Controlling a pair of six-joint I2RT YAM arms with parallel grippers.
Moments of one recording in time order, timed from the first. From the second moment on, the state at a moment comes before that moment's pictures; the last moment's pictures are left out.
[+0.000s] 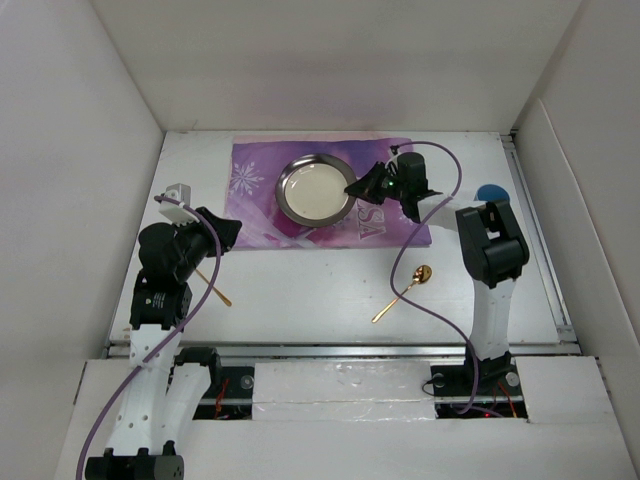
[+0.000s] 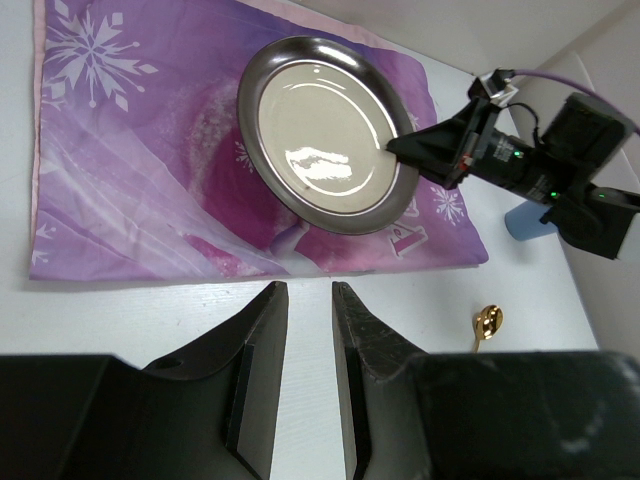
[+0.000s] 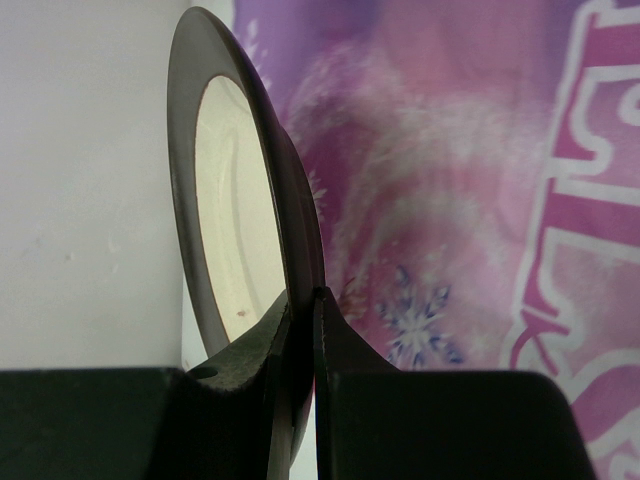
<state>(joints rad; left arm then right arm) -0.01 0.65 0.70 -0.27 0.35 -0.49 0.31 2.04 1.29 0.39 -0.54 0.92</state>
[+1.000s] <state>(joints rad) 0.00 0.67 0.70 -0.28 0.27 -0.50 0.33 2.19 1.34 0.43 -0.44 1.05</state>
